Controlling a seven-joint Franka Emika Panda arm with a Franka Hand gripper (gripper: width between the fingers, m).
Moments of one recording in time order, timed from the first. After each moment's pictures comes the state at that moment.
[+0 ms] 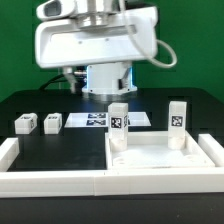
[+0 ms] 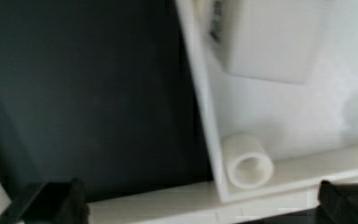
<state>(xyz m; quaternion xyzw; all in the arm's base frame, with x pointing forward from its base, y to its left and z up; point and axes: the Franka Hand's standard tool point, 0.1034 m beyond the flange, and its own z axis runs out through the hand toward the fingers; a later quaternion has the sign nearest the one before) 0.528 -0.058 0.120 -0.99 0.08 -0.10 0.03</state>
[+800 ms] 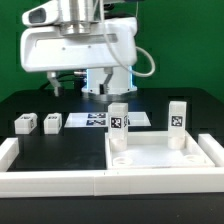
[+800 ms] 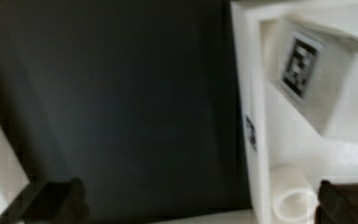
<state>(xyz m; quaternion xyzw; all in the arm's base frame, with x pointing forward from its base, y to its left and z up) 0.493 -0.086 0.108 -0.99 0.06 -0.09 0.02</state>
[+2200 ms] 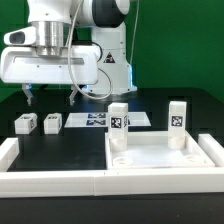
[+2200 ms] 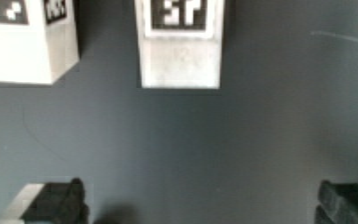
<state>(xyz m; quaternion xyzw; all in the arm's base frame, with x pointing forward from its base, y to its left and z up) 0.396 -0.147 0.065 -1.00 0.02 -0.08 -0.03</state>
